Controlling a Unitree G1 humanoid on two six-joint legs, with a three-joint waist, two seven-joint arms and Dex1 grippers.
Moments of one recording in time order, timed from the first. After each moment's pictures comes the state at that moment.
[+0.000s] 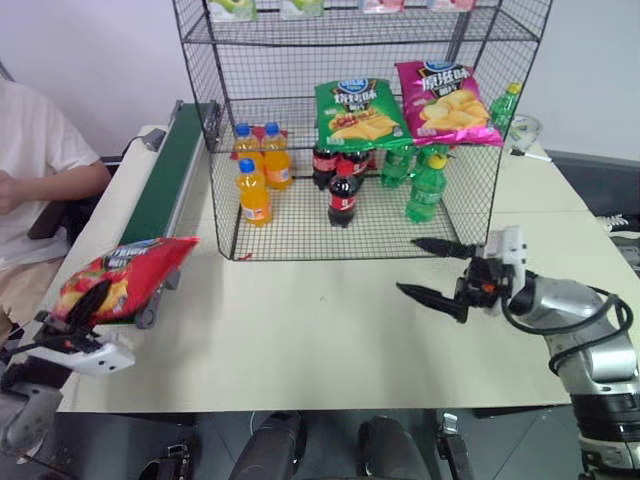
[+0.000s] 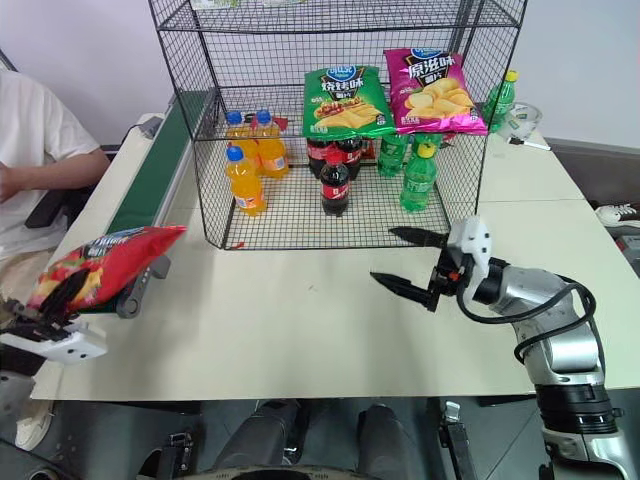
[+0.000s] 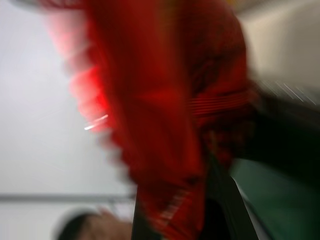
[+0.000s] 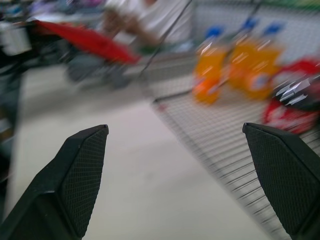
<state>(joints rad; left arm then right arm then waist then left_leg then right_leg) 0.35 0.90 0.37 0.07 0.71 -0.67 0.34 -0.19 -0.63 -0.18 -0.14 0.57 0.19 1.08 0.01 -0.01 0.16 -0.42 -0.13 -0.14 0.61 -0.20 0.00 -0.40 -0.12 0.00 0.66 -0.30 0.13</state>
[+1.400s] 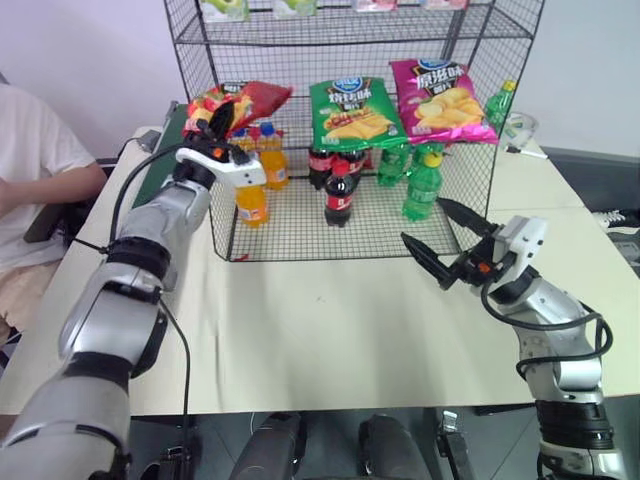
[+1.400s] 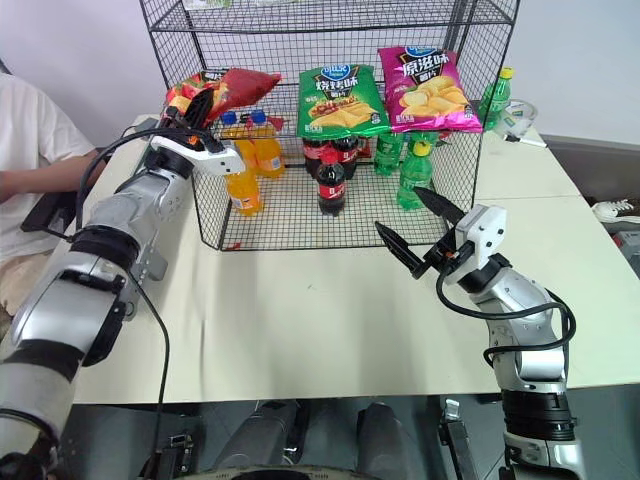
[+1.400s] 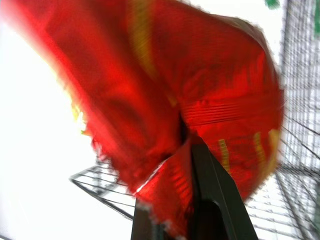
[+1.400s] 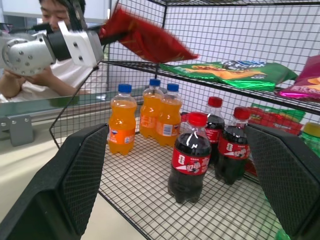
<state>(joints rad) -1.13 0.52 -0.38 1.15 1.00 -0.34 0.57 -0.17 -0.46 -0.18 -0.17 0.47 0.00 0.78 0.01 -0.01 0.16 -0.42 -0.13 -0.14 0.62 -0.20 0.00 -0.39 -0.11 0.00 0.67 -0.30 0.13</state>
